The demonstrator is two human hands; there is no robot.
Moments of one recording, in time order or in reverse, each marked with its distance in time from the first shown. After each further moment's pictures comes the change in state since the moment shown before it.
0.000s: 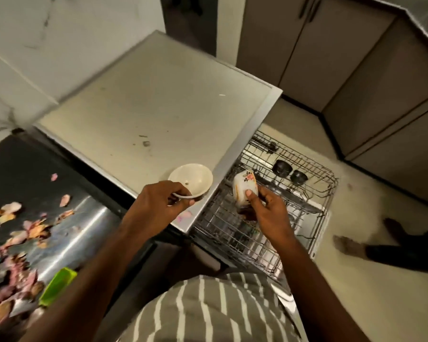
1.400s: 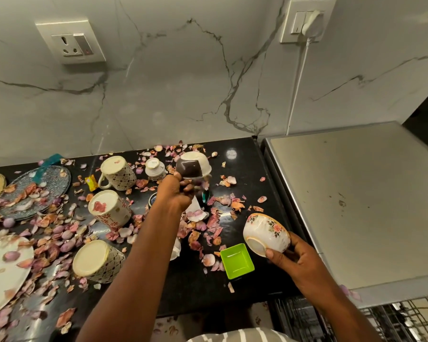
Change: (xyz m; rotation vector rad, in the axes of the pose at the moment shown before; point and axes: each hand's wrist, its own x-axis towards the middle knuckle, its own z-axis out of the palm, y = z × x) left_hand -0.195 -0.170 -0.240 -1.726 1.250 -0.584; right_hand -0.098 -0.026 0.266 -0.337 -0.967 -0.256
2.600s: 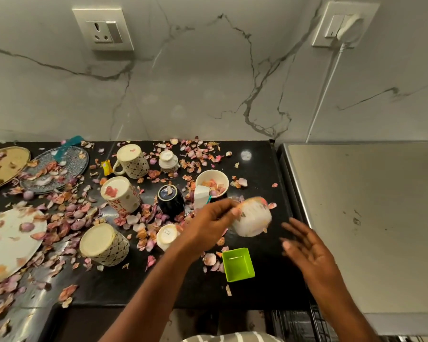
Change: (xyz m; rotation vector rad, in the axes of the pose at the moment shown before) left_hand -0.071 -0.072 -0.037 1.003 -0.584 0.473; right_hand 0.019 -0.015 -0.017 0.025 0.026 -0.040
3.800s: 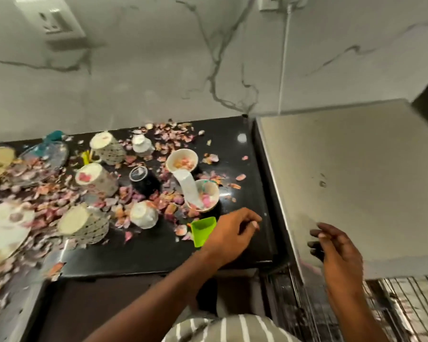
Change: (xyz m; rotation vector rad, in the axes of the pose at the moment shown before) left_hand -0.014 -0.048 0.155 0.378 0.006 0.135; right_hand -0.053 0.060 -0.117 0.180 0.513 0.094
